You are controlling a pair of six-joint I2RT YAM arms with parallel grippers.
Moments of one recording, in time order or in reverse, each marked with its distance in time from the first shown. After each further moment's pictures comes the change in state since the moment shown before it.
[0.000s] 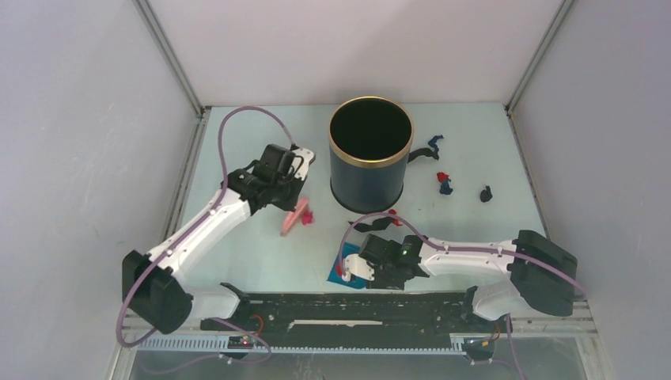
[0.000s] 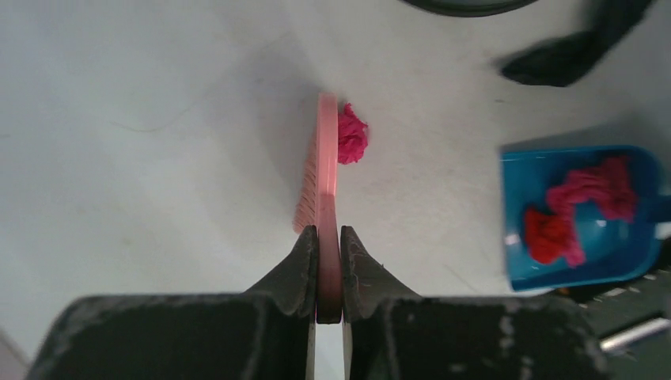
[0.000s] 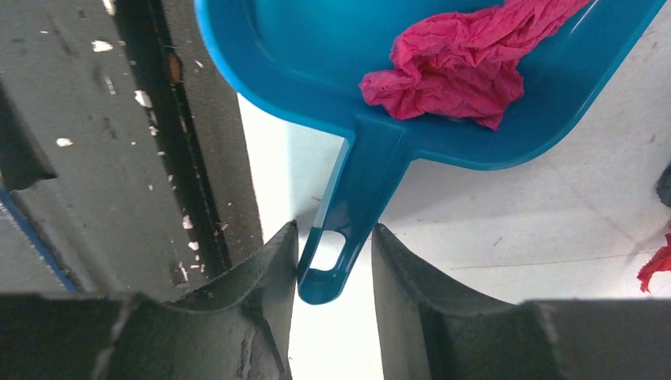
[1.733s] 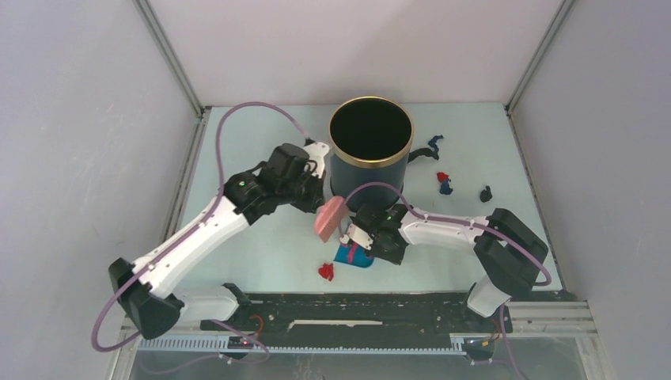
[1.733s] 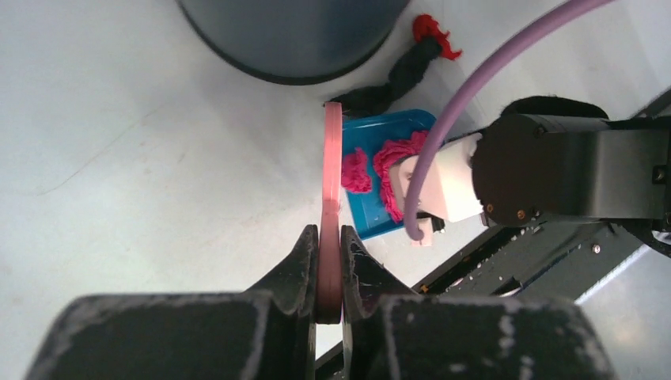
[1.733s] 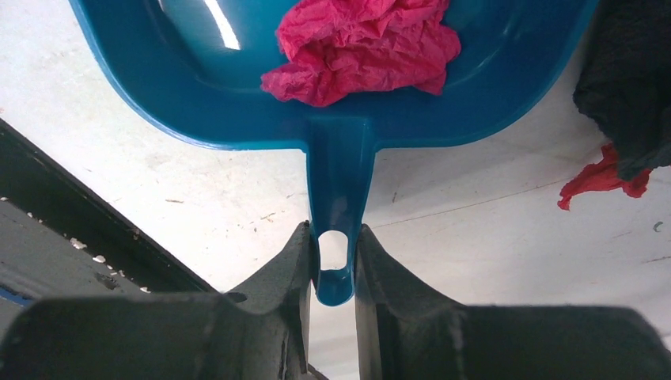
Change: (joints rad) left arm -0.205 -0.057 0.117 0.021 0.105 -0.228; right arm -0.220 0.230 0.232 -0.174 0.079 0.099
